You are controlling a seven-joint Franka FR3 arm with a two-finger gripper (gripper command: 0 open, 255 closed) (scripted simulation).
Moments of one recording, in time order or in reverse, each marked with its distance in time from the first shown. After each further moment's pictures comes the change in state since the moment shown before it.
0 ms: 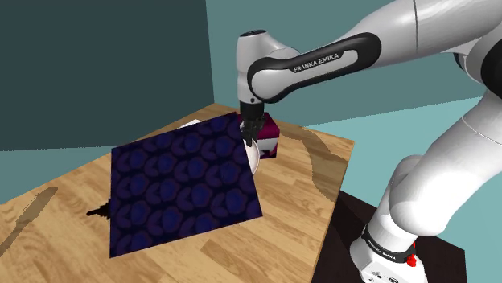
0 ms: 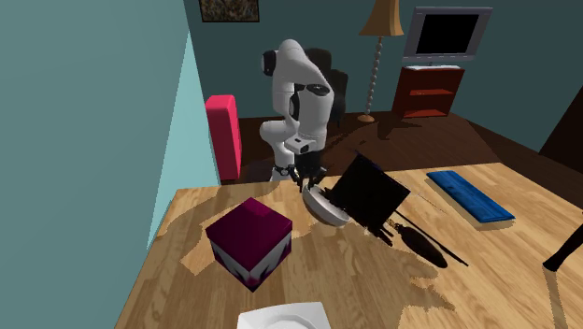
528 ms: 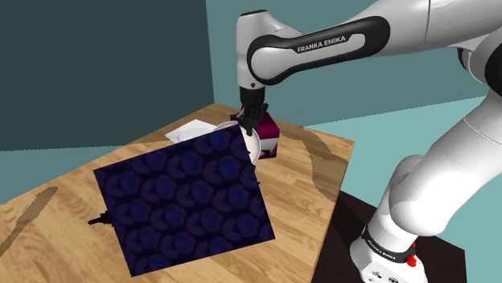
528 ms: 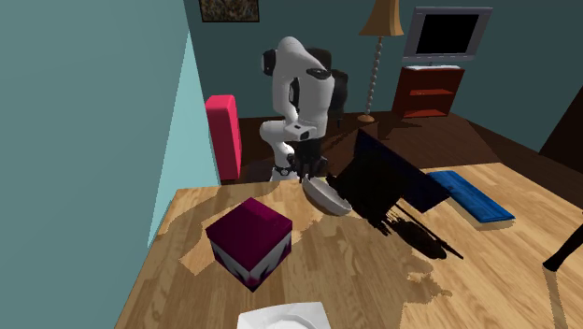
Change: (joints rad) arm -0.002 -0.016 -0.004 0.093 0.004 -0.107 -0.013
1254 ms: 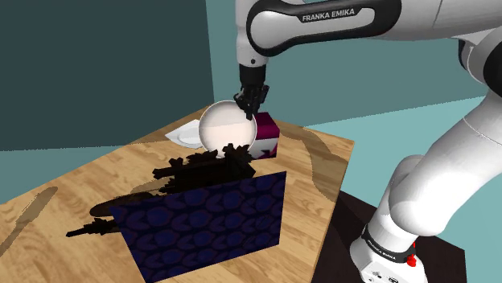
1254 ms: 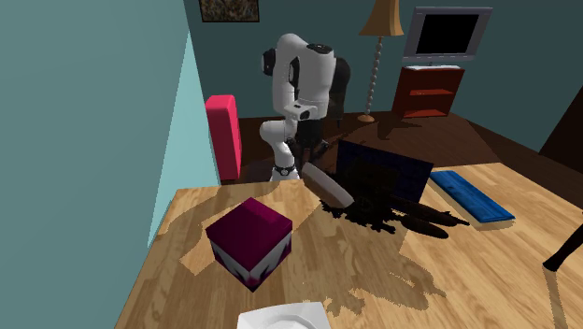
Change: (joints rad) arm -0.003 0.003 -0.003 0.155 -0.001 -0.147 -0.009
